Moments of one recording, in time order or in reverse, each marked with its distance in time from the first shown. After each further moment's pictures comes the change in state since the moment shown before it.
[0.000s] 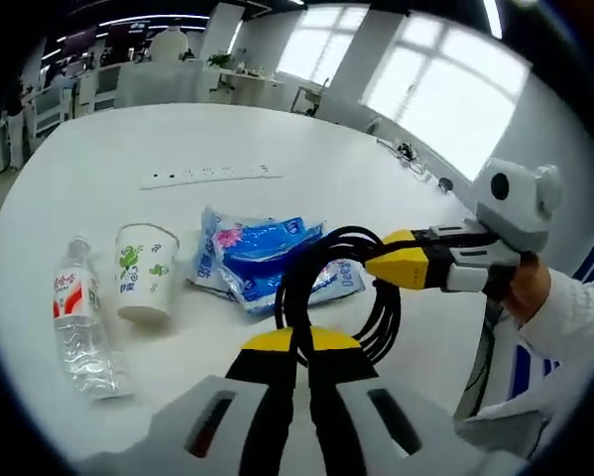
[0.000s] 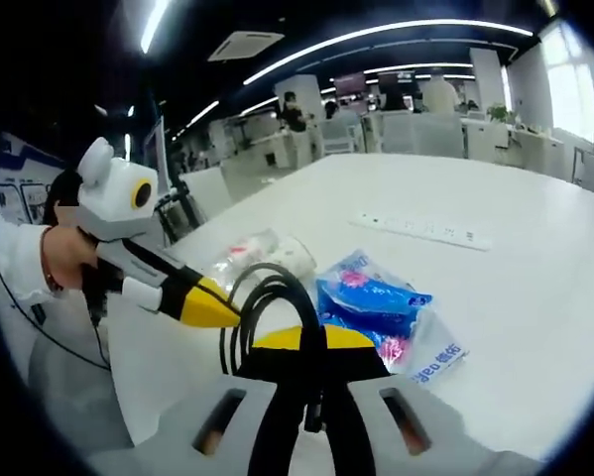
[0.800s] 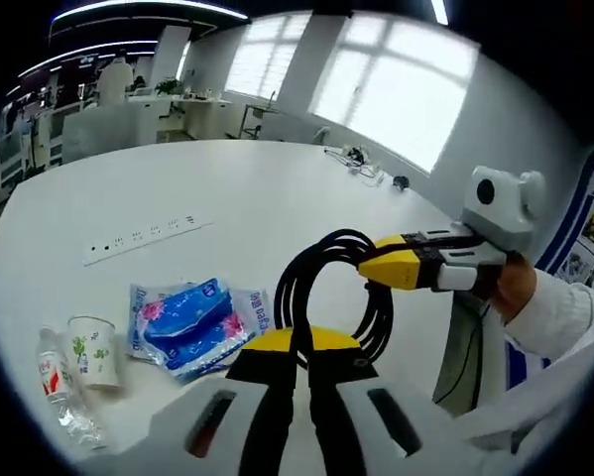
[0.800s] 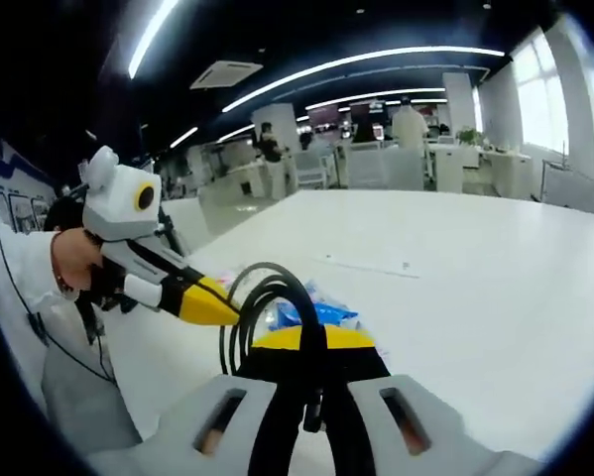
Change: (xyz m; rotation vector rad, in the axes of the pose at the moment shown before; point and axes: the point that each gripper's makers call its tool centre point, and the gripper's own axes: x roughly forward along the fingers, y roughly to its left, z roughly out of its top) left arm 0.011 -0.101 0.060 0.146 -0.043 -0.144; right arm -0.106 -0.043 0.032 0.022 -0.119 -0.122
